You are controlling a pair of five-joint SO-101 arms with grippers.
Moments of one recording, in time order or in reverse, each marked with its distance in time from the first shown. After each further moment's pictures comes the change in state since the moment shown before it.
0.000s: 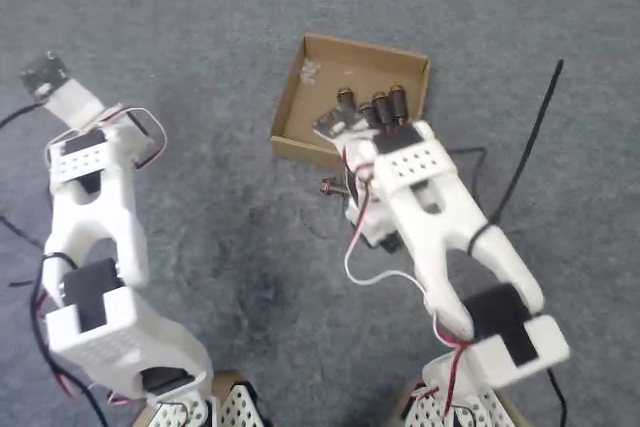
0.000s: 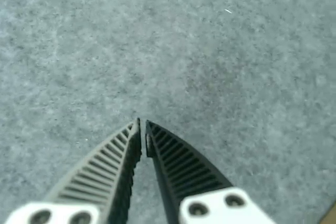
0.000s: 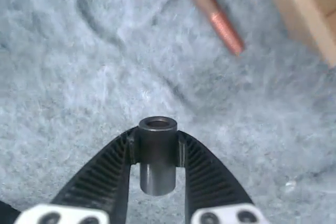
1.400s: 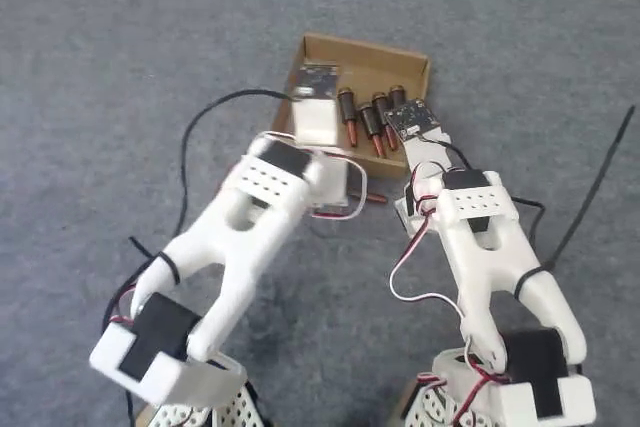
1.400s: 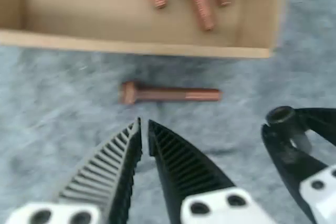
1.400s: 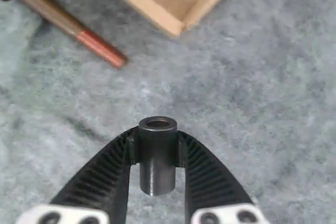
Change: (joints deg) left arm 50.1 -11.0 4.1 19.4 3.5; right arm 15.9 -11.9 21.6 -28.7 0.0
